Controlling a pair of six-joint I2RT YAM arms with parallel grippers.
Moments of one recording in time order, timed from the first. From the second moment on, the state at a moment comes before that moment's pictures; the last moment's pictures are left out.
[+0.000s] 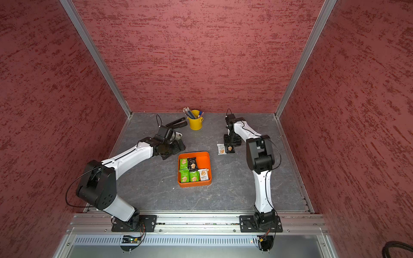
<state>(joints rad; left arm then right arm) -0.42 1.60 1.11 -0.56 0.08 -0.78 0.23 2.17 1.75 -1.01 -0.04 0.24</state>
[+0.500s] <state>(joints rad) -0.35 1.49 0.99 -0.57 0.19 -0.70 0.32 1.72 1.29 -0.74 -0.30 0.51</state>
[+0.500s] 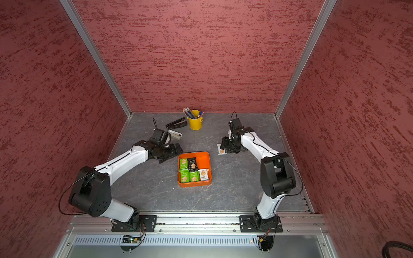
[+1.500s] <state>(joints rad) -0.17 1.31 0.85 -0.60 0.33 -0.57 0.82 1.91 1.47 -0.67 -0.10 0.64</state>
